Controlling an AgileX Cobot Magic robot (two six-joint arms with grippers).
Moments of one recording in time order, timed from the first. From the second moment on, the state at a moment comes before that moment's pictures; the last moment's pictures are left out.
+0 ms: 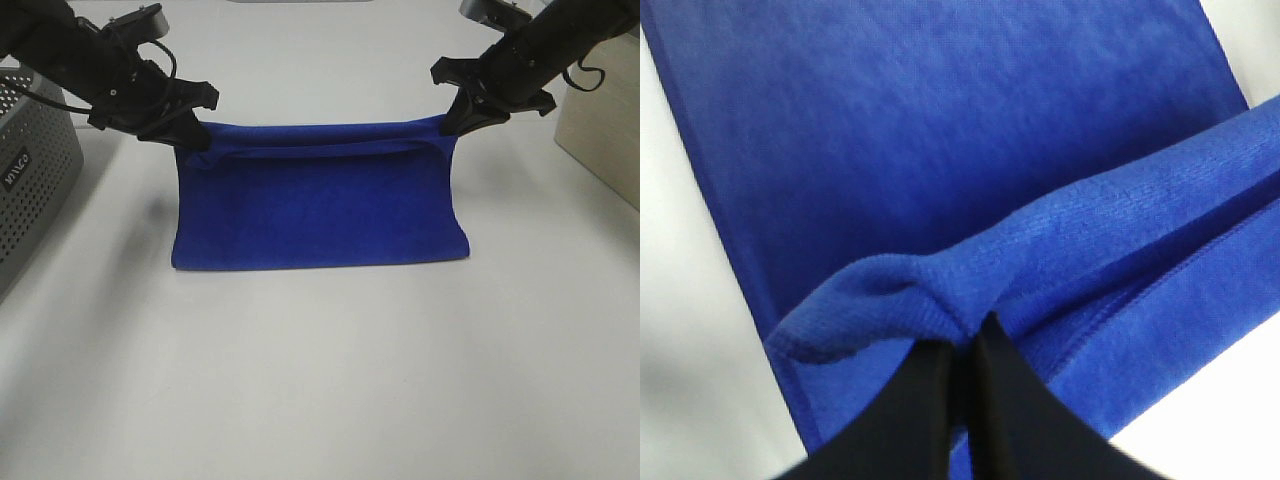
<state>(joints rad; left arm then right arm) -0.18 2.14 -1.60 -0.70 0.66 0.51 0.05 2.21 -1.79 0.58 0.88 -0.42</state>
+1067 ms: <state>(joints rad) -0.18 2.66 -2.29 -0.69 0.62 0.50 0.05 2.68 -2.42 0.49 0.81 -0.41</state>
